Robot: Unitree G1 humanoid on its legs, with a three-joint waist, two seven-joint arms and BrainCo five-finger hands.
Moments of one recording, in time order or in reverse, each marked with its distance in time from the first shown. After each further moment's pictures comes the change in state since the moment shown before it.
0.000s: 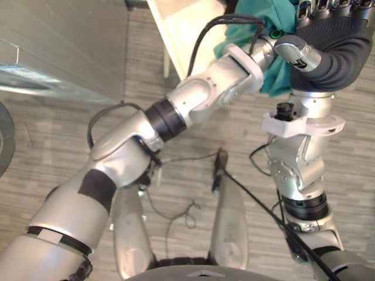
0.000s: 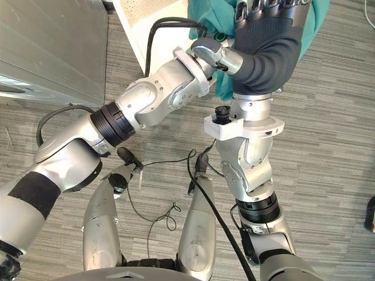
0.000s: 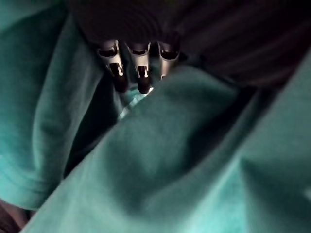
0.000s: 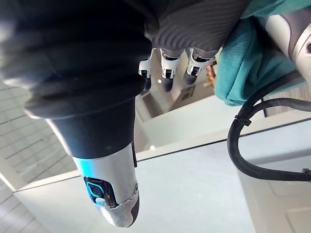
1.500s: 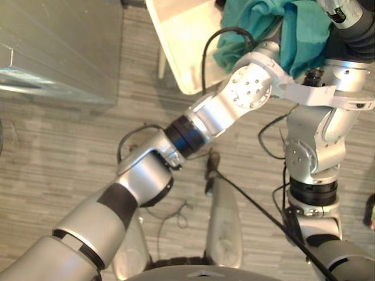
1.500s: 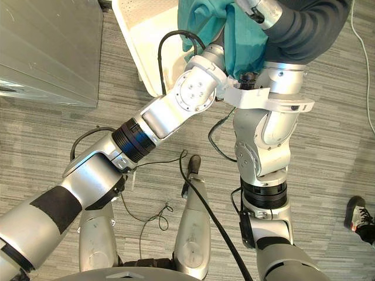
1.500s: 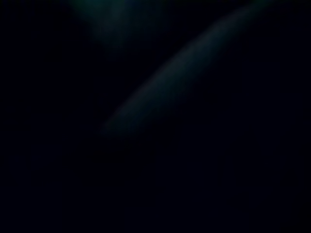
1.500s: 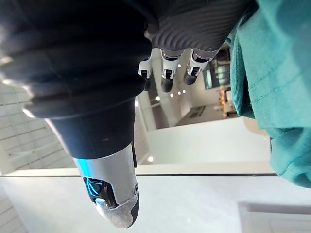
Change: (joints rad) left arm 0.094 -0.232 0.246 0.007 -0.822 0.012 0.031; right arm -0.118 0.007 -0.172 0.044 -0.081 0.107 -0.062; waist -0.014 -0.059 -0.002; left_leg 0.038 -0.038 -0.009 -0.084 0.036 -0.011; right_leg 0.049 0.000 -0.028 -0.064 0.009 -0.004
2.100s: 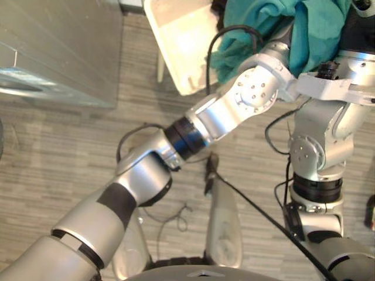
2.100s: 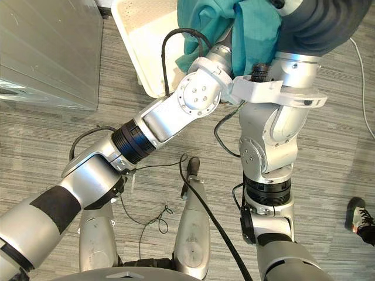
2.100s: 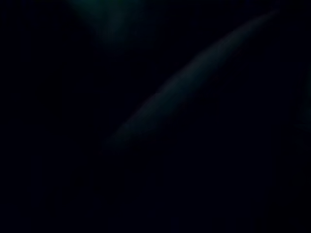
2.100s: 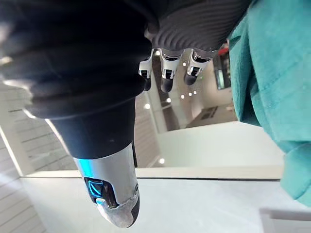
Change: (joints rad) left arm -0.001 0.008 -0.036 -0.037 0.009 0.004 0.013; right arm -0.024 -0.011 -0.028 0.000 0.015 0.000 -0.001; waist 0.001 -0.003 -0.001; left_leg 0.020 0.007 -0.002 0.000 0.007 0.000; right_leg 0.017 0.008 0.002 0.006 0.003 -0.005
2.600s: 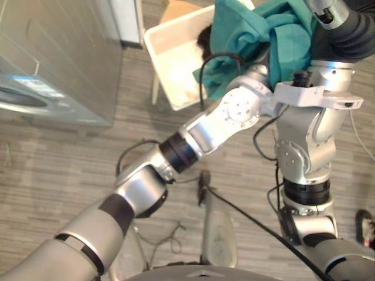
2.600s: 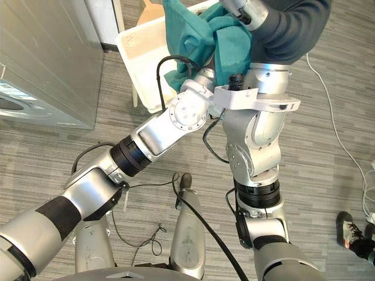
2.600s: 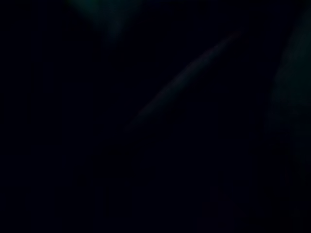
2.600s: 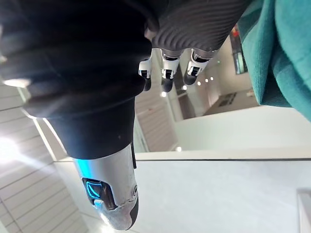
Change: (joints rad) left arm 0.119 -0.012 -0.007 -0.114 0.008 0.023 0.002; right arm -0.006 0.034 0.081 -0.015 0.026 0.007 -0.019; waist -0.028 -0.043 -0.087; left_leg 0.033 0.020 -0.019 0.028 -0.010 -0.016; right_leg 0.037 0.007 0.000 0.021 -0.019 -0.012
